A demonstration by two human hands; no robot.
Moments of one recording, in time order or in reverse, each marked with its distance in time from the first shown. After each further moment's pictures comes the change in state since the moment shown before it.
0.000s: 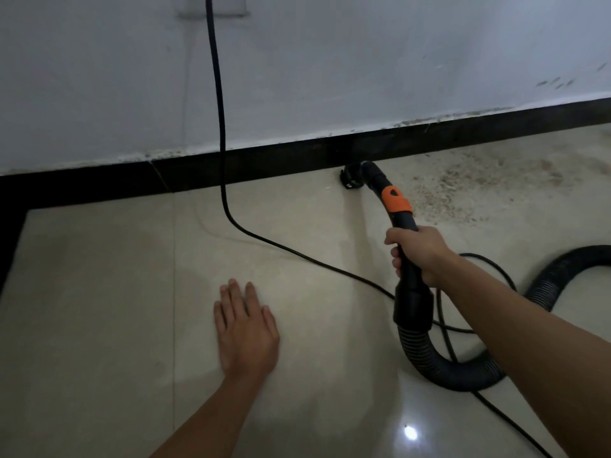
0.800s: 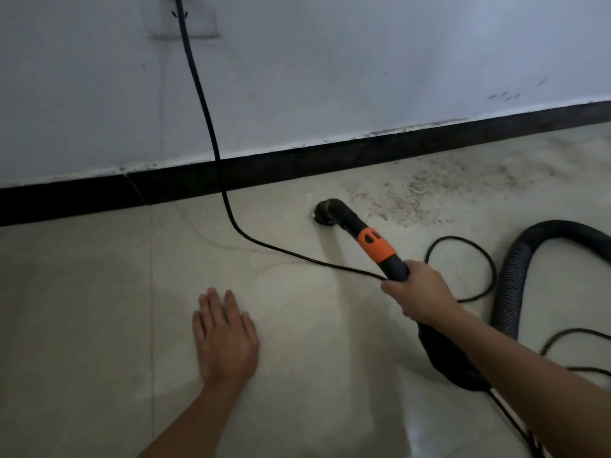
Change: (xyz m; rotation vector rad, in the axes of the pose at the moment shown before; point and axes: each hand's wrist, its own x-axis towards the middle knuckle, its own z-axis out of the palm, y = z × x) left_hand -0.001 0.000 -0.003 -0.027 0.006 0.029; right_hand -0.047 0.047 -0.044 -0.711 0.166 -0.227
